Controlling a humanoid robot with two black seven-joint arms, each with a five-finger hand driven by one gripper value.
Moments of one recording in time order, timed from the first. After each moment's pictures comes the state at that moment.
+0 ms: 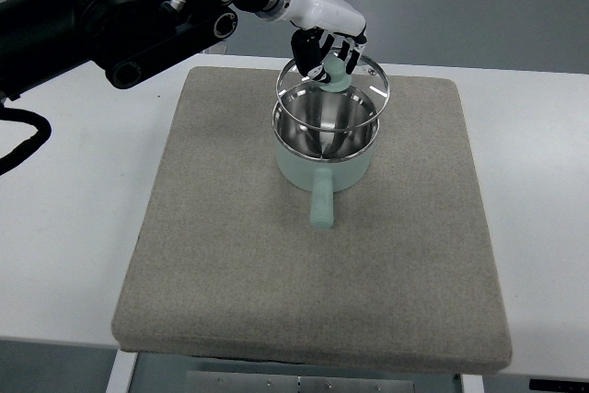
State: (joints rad) left arm -1.54 0.21 -0.26 -0.95 1.63 -0.61 -0.04; right arm 0.03 0.00 -0.06 0.16 0.02 0.00 0.10
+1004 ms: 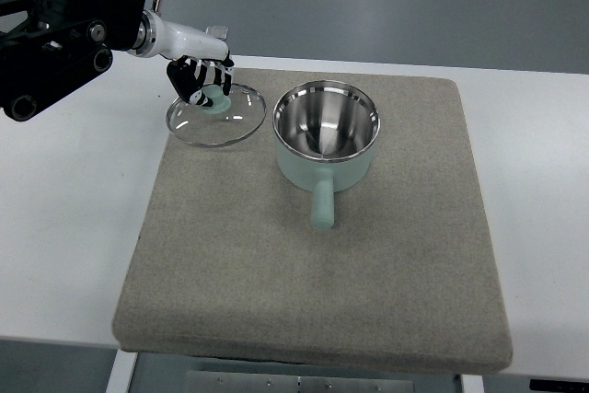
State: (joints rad) left arm -1.31 0.48 -0.23 -0.94 1.62 -0.55 -0.09; right arm 0.03 0.00 -0.06 0.16 0.02 0.00 0.10
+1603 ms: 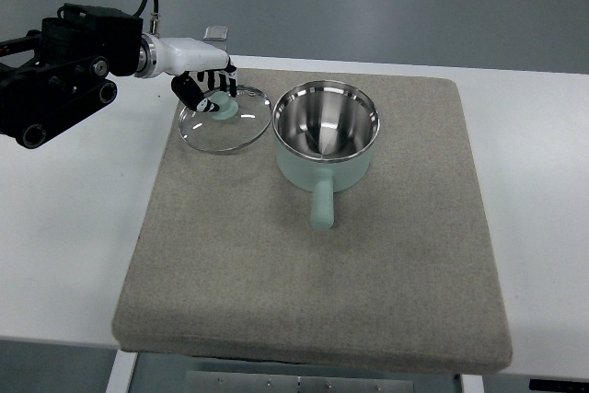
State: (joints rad) left arm -1.20 0.48 -0.25 -0.93 1.60 -0.34 -0.09; right arm 0.03 0.00 -0.06 0.16 0.02 0.00 0.10
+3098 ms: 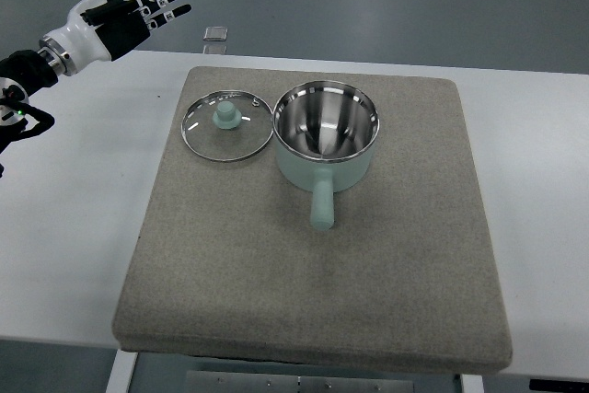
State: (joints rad) left arm -0.95 0.52 -0.58 -0.67 -0.14 -0.57 -0.02; right arm 0.03 0.00 -0.05 0.16 0.02 0.00 0.10
